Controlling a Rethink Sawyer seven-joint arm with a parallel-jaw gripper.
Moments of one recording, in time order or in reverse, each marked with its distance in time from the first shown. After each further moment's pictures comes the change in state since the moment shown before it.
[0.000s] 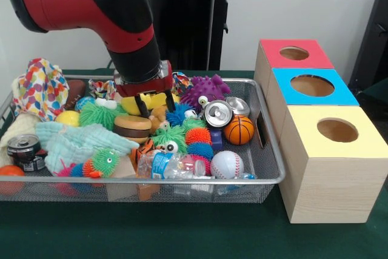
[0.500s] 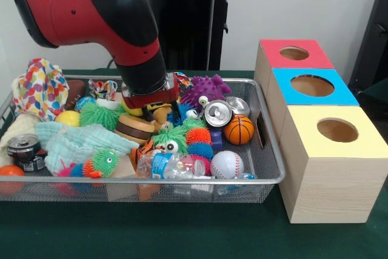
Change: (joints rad) arm -0.004 0.067 -0.001 0.000 -0.014 -0.085 0.000
